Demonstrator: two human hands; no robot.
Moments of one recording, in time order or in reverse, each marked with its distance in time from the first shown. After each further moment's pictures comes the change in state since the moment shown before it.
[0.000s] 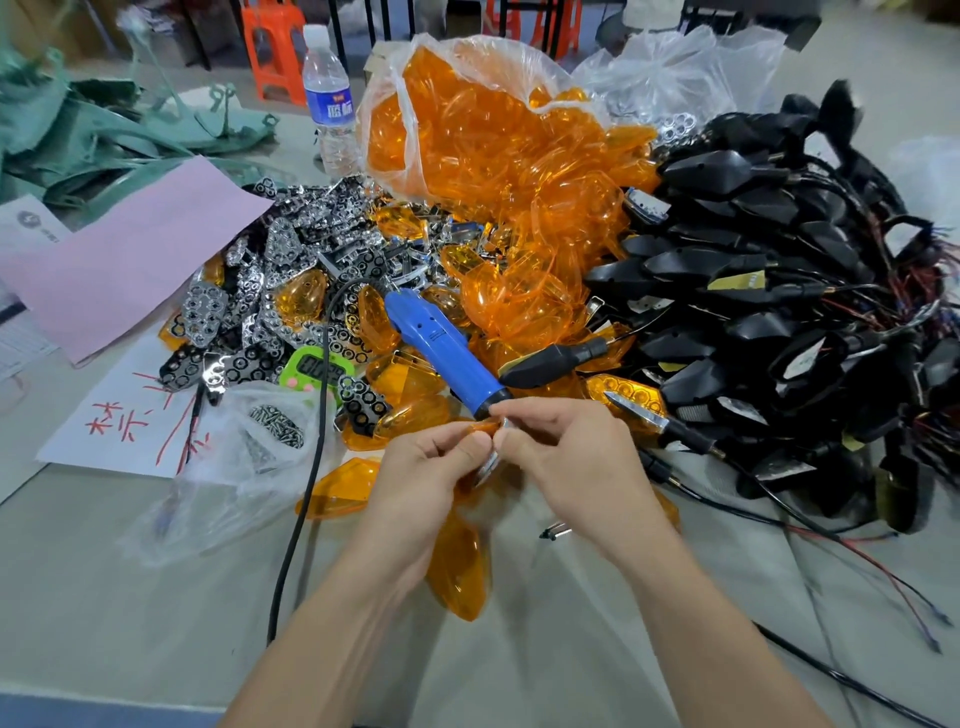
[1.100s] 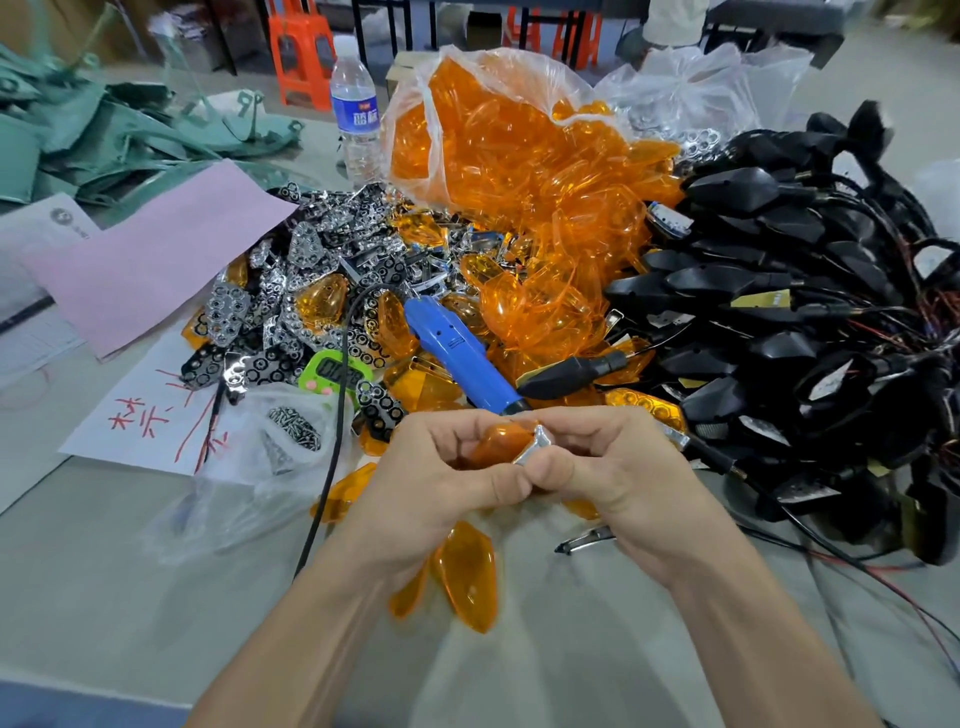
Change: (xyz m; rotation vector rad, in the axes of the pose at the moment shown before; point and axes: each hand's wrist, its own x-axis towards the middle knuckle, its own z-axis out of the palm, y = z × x) left_hand -0.007 0.029 -0.019 -0.074 -0.358 0.250; right_hand -0.005 -0.017 -0.027 0.653 -0.428 -0.111
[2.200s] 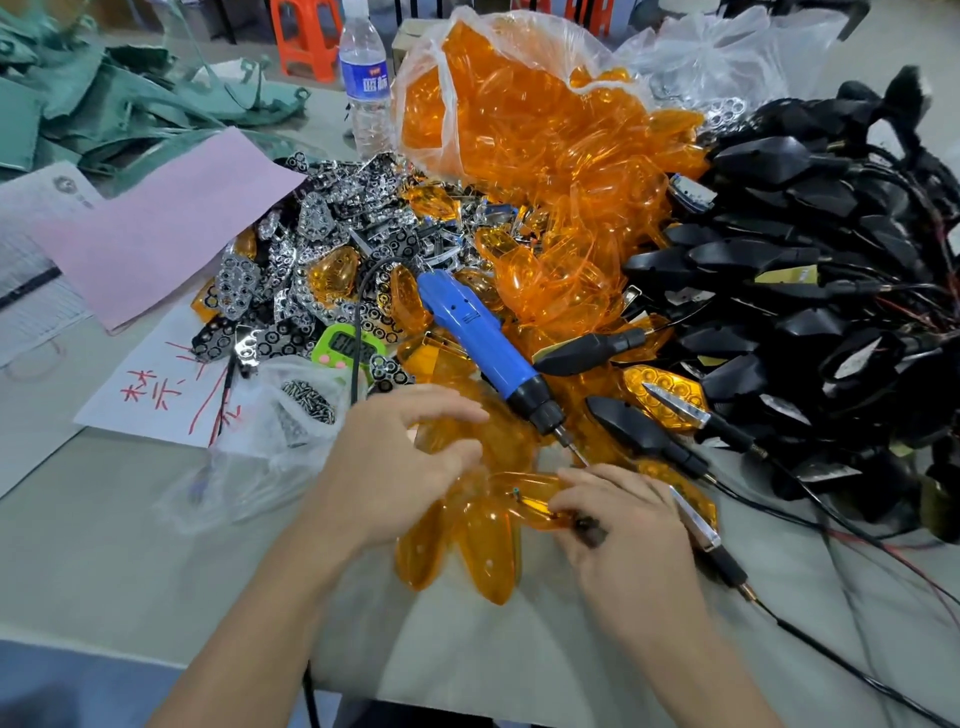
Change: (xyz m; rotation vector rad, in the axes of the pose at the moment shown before) left_hand -0.009 -0.009 -0.040 0.915 0.324 0.058; right_hand -0.040 0.073 0.020 -1.186 0.480 -0.028
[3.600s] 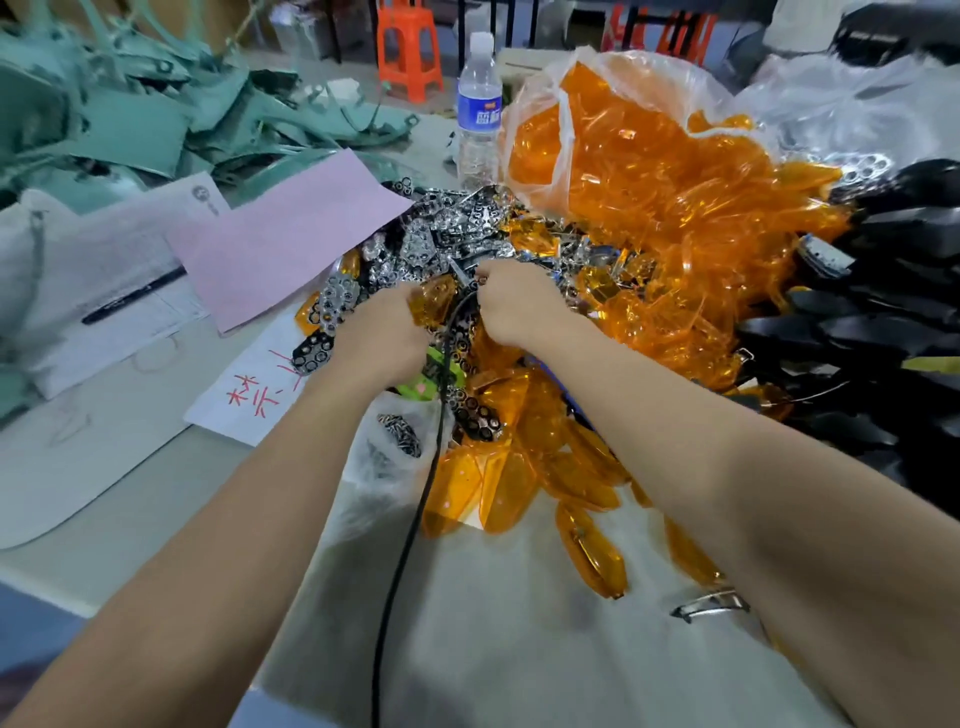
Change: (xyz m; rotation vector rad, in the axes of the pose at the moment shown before) left_hand 0.136 -0.082 -0.076 0.396 0.098 -0.334; right_hand 0.278 -0.143 0.076 -0.266 -0.295 -0.323
